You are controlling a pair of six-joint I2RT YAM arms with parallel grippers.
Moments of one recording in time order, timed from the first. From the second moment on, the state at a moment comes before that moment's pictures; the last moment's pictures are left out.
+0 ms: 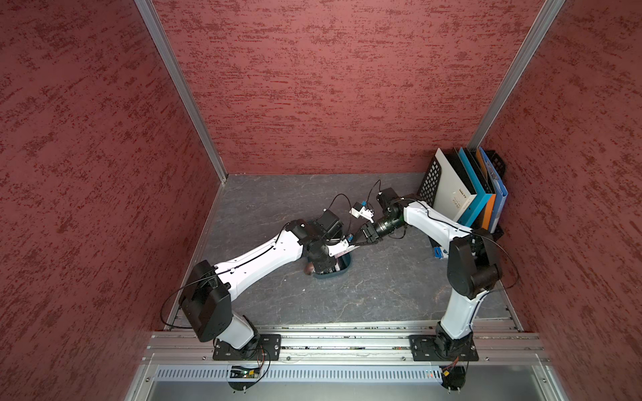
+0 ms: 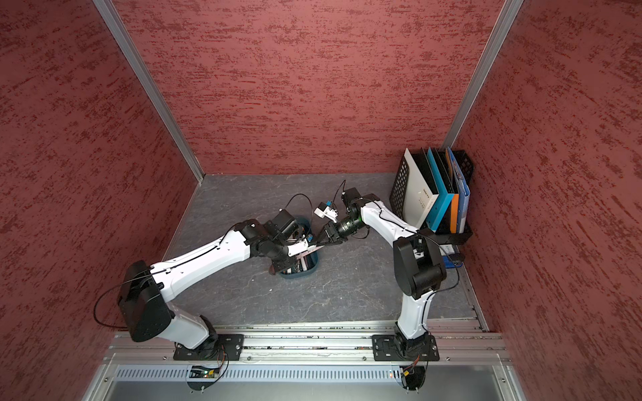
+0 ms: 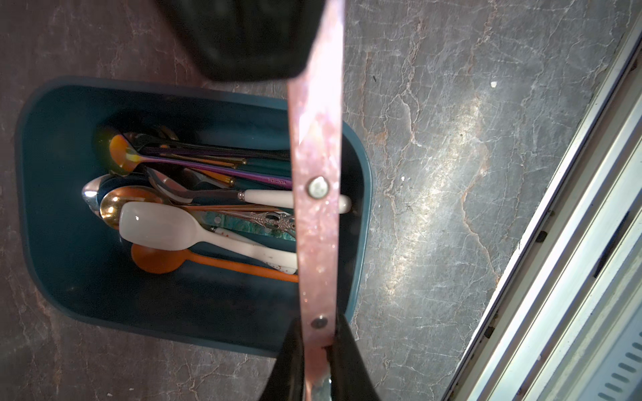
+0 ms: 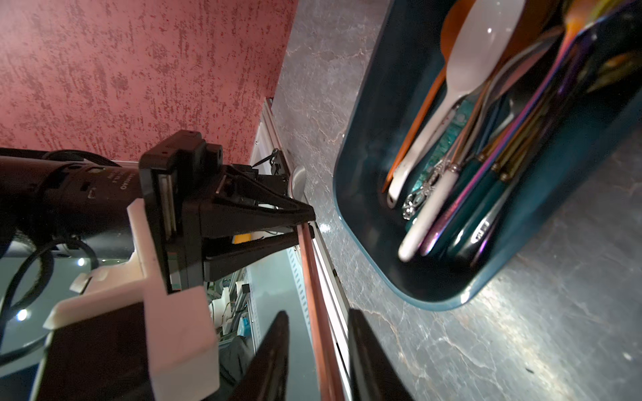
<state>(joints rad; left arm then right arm) -0.79 1.53 1.26 -0.97 0.05 0.41 0.38 1.86 1.45 -1.03 -1.13 -0.15</state>
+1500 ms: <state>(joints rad) -0.71 1.62 1.36 -0.91 0.10 0.28 0.39 1.74 1.04 -0.28 -1.11 0.38</state>
